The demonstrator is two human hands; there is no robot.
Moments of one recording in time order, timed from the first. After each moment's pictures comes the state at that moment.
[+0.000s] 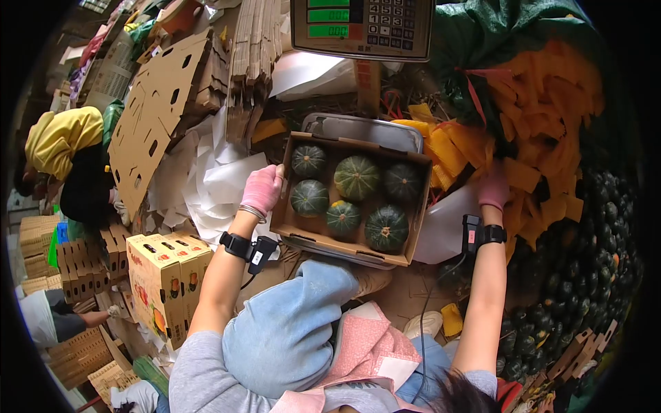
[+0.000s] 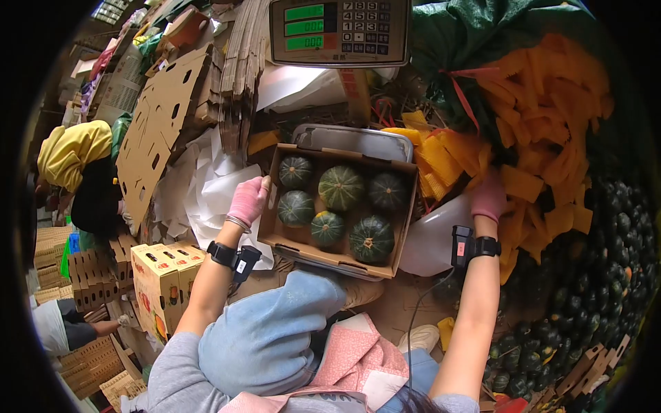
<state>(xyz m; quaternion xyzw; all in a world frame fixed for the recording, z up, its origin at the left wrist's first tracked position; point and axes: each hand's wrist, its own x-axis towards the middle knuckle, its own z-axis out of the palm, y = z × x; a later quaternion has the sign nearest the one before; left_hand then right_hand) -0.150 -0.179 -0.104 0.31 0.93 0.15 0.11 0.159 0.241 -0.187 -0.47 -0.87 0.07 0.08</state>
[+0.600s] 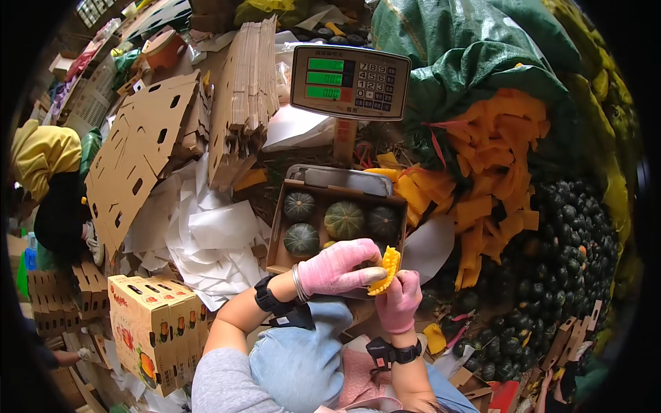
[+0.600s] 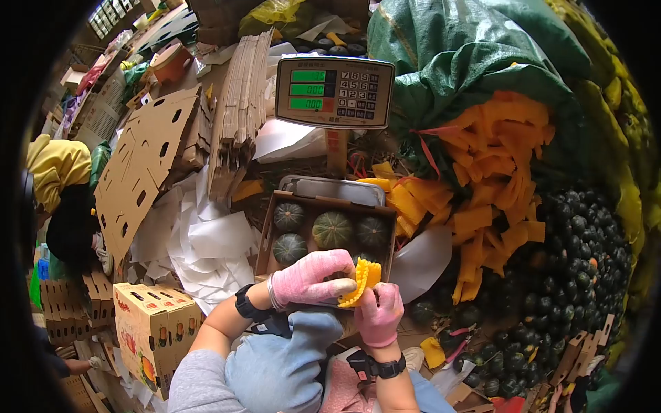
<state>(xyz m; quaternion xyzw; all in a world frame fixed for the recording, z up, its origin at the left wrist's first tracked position) -0.049 -0.101 0.007 0.59 0.51 0.47 0.41 0.138 -0.035 -0.032 -0.21 -0.90 0.13 0.35</state>
